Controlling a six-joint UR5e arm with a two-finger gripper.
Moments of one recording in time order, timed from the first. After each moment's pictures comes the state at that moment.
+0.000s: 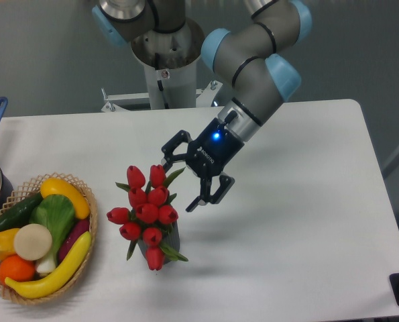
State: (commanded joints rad) arm 2.61 -1.85 -1.85 -0.90 0.52 1.42
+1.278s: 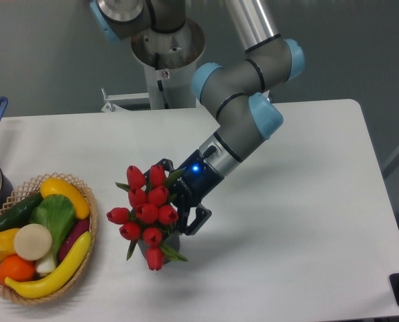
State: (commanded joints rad) arm 2.54 -1.93 -1.81 -0.82 0.52 1.41
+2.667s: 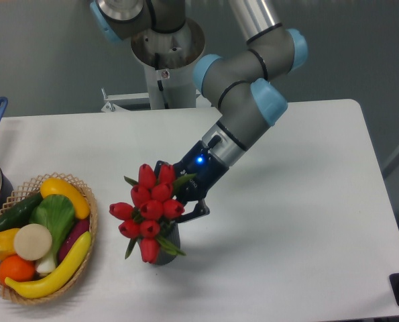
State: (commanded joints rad) arm 2.57 -1.84 -1.78 -0.82 0.51 1.21
